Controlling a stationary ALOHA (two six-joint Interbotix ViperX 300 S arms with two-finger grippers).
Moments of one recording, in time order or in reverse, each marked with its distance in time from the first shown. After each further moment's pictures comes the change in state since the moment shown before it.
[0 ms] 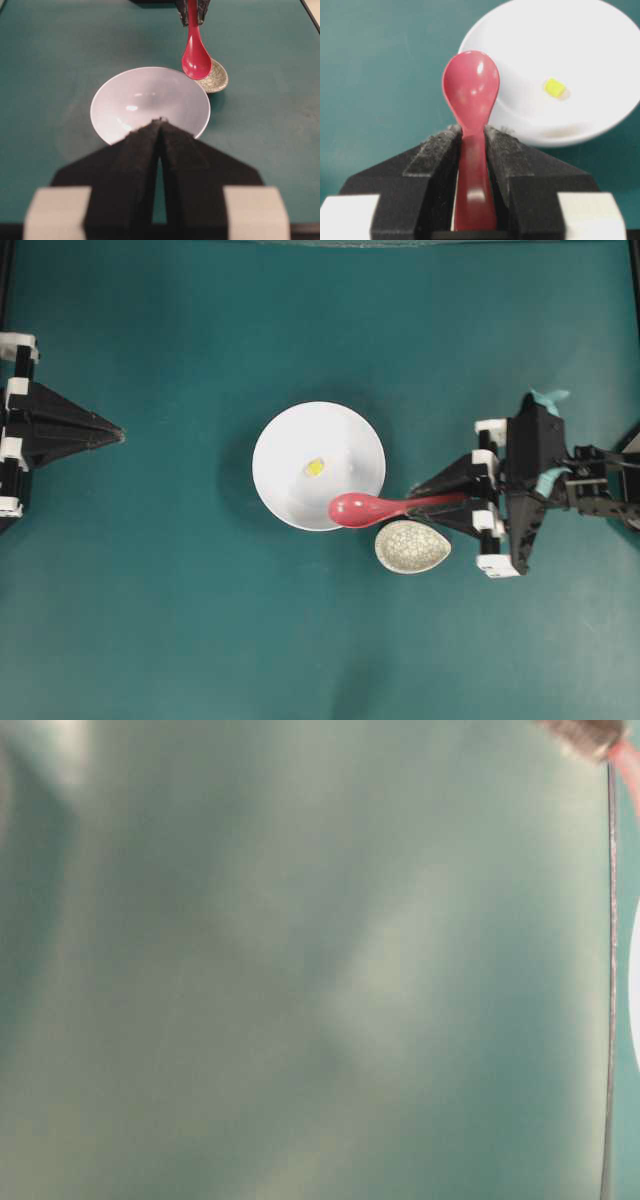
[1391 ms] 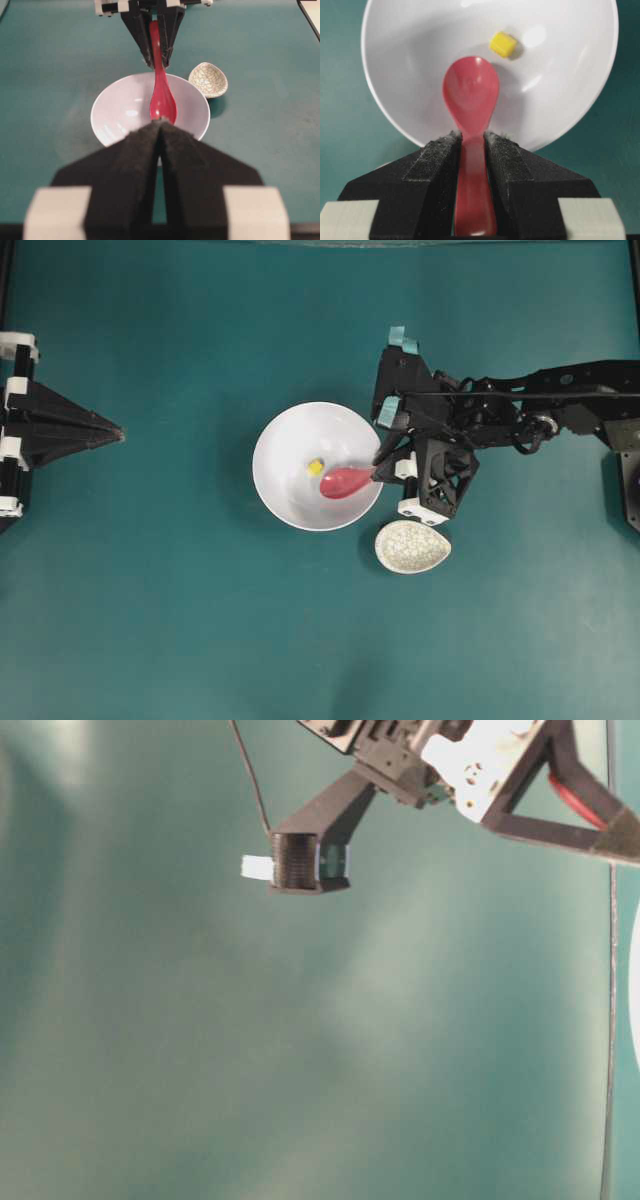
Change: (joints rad) left arm 0.000 -0.002 0.000 -0.002 -0.012 0.000; right arm -0.285 0.201 -0.377 -0.107 0.742 0.015
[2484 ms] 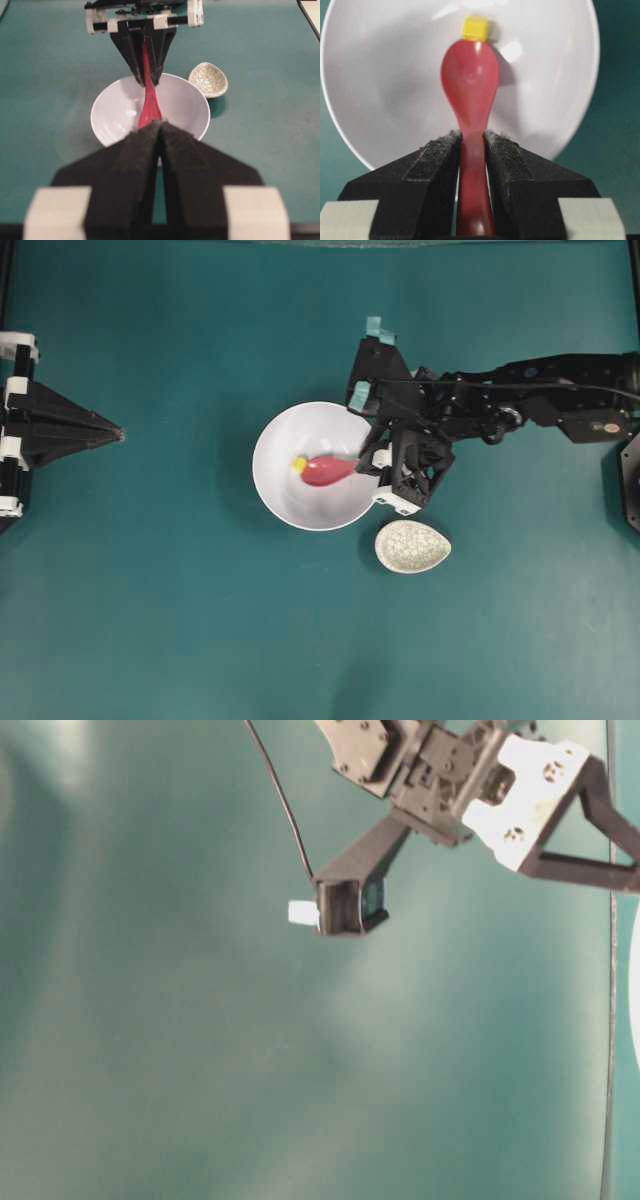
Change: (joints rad) left arm 0.000 0.002 0.000 0.000 0.000 0.000; right arm -0.029 0.109 -0.077 -0.005 0.031 0.040
